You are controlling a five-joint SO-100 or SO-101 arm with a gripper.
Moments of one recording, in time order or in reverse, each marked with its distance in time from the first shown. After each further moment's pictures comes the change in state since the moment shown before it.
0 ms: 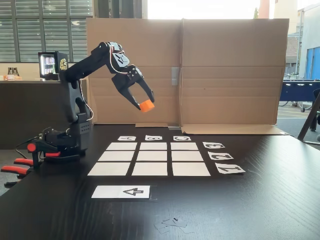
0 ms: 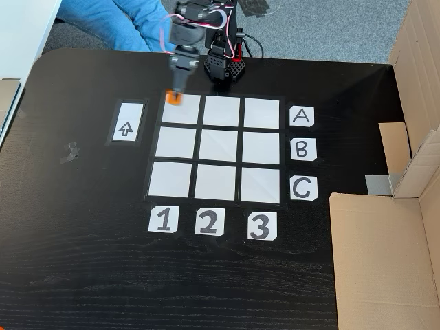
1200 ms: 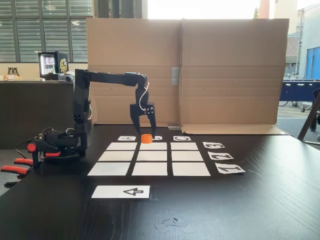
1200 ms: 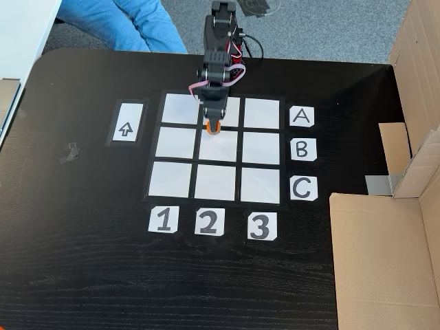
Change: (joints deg) arm -13.7 -24.6 11.5 -0.8 17.7
